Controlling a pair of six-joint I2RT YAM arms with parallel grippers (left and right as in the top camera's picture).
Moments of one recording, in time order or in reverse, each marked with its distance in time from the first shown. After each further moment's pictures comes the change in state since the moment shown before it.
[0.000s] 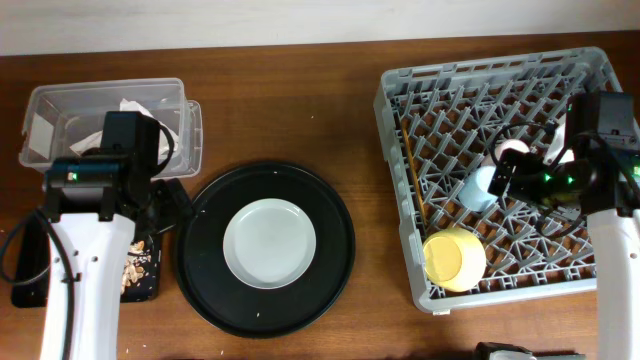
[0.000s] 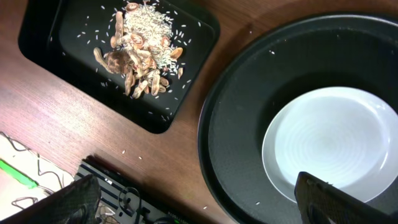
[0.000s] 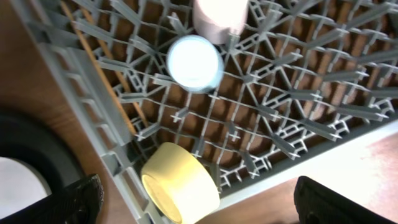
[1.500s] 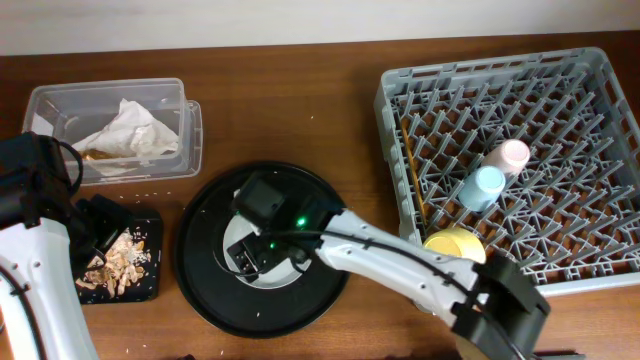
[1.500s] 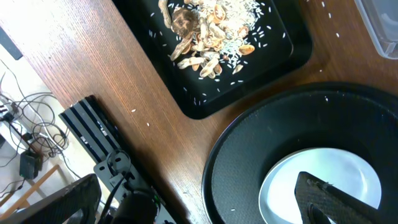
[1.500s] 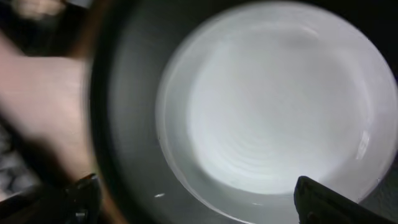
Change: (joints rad) left arm 0.396 0.000 0.000 -0.058 0.099 -0.137; right arm 1.135 0.532 -0.055 0.644 -0.080 0.148
